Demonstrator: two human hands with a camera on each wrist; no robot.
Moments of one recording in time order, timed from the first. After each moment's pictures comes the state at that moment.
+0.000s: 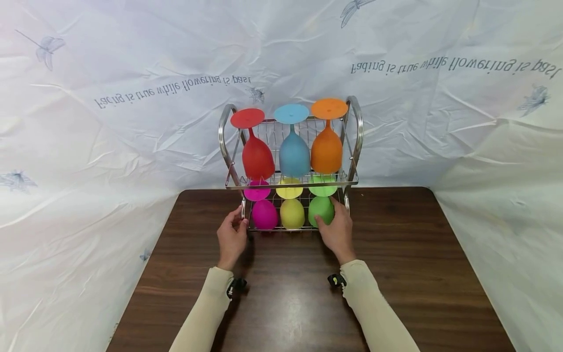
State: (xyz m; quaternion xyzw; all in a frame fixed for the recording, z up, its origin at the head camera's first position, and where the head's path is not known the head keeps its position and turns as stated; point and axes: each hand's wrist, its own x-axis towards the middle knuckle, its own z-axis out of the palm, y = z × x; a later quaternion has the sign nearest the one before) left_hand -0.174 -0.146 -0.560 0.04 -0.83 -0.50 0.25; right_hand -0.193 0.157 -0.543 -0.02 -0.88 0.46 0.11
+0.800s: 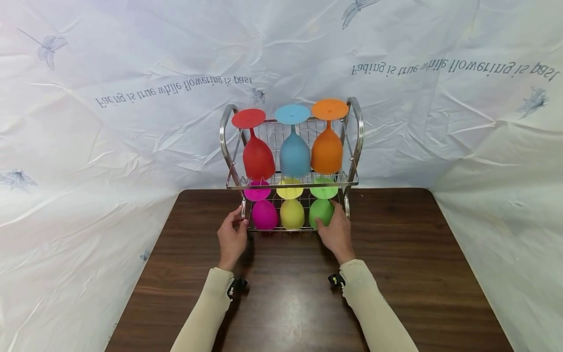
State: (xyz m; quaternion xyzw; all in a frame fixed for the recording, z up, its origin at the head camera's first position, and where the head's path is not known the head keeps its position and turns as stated) left_hand -0.172 -0.144 -0.560 0.03 -0.83 -0.50 0.26; right_hand -0.193 0.157 -0.546 -0.04 -0.90 0.44 0.06
